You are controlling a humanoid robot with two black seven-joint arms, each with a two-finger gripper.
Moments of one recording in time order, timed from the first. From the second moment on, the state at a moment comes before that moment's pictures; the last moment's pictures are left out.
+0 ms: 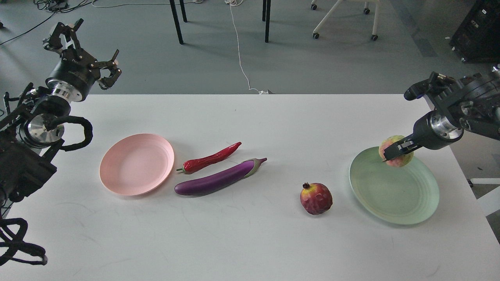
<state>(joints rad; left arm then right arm) -0.84 0.41 -0.76 -0.50 -0.13 -0.49 -0.26 1.57 -0.46 -1.13 0.87 -0.92 0.45 0.43</state>
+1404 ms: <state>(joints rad) -0.84 0.41 -0.75 -0.50 -0.13 -0.49 -0.25 1.70 -0.10 -1.04 1.10 -0.82 0.45 0.40</state>
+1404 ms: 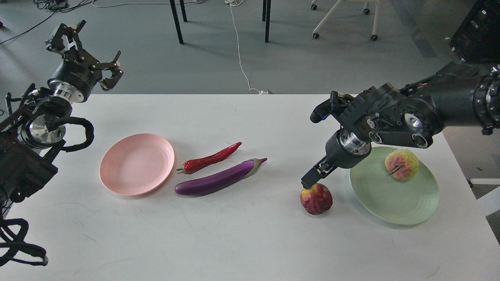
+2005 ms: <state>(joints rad) -0.83 0.44 -0.75 -0.50 -0.13 -0.49 -0.26 1.71 -0.01 -1.17 1.12 -0.83 0.43 0.46</state>
